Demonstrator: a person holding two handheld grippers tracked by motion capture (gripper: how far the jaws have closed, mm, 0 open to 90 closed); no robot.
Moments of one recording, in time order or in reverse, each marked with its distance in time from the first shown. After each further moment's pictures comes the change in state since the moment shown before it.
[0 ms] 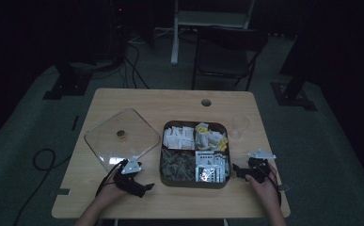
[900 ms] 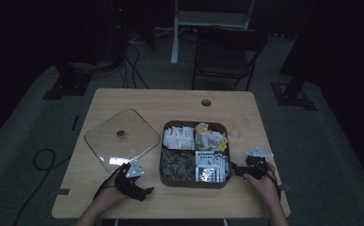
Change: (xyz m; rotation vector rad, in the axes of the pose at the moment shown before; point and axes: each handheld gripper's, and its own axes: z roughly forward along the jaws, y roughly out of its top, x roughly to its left) left arm -0.009 -0.004 0.004 0.087 0.051 0.001; right arm 0.003 0.006 0.006 -0.004 0.004 -0.008
